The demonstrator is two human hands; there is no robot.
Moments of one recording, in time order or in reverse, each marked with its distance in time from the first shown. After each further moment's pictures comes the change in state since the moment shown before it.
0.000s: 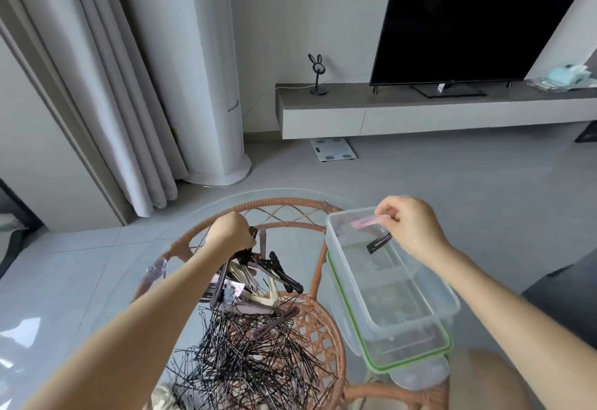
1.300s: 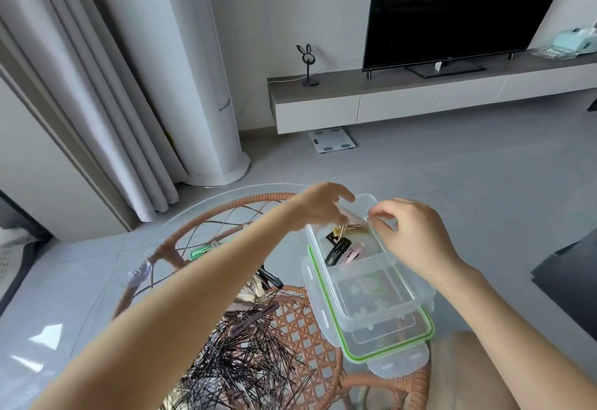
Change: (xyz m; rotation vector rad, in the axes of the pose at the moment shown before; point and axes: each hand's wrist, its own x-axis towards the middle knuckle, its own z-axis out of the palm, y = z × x) left_hand -0.057 0.168 -0.039 -0.415 -0.250 0.445; right_hand -0.043 0.009 -0.028 -0.012 0.071 -0.125
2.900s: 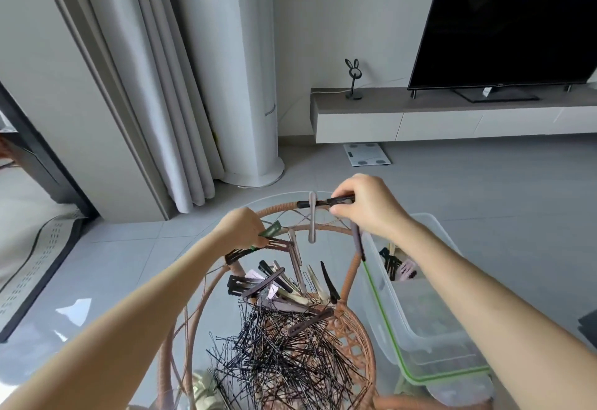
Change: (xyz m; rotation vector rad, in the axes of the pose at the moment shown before) left_hand -0.089 -0.166 -0.076 0.276 0.210 -0.390; right_hand 0.077 -0.119 0.063 0.096 -0.249 -0.127
